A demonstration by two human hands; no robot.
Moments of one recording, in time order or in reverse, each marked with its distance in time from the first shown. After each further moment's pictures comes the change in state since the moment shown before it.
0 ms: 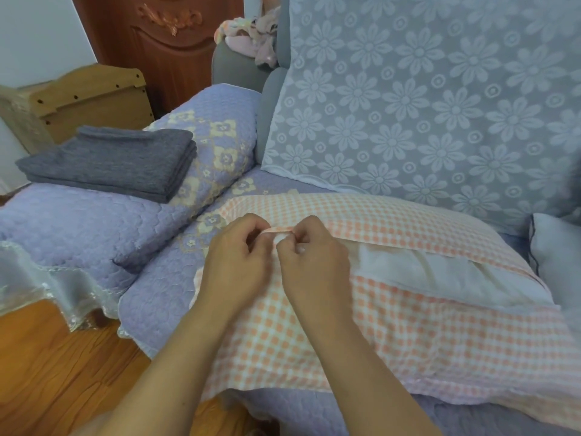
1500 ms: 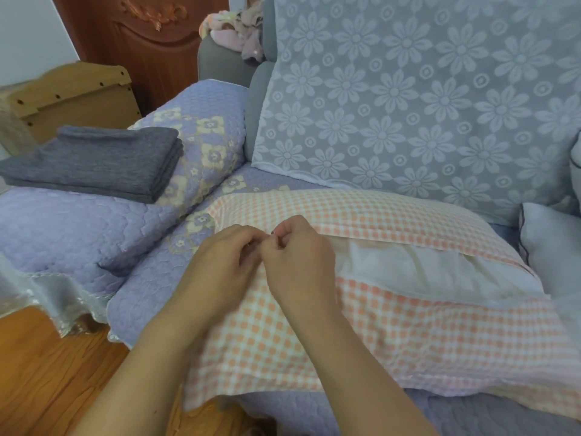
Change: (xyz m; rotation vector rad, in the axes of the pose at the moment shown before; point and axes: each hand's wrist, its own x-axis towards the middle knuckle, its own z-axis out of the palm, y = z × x) left_hand 0.001 -0.011 -0.011 0.213 -0.235 0.192; right_hand 0.003 -0.010 -0.005 -0.020 -0.105 0.061
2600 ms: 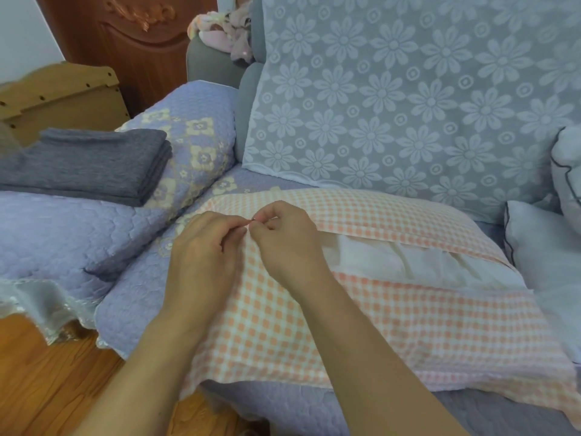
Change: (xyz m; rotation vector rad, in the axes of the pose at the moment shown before) left_hand 0.003 0.011 0.002 0.065 0.377 0.082; right_hand 0.025 -0.008 -0.012 0.255 -0.193 0.083
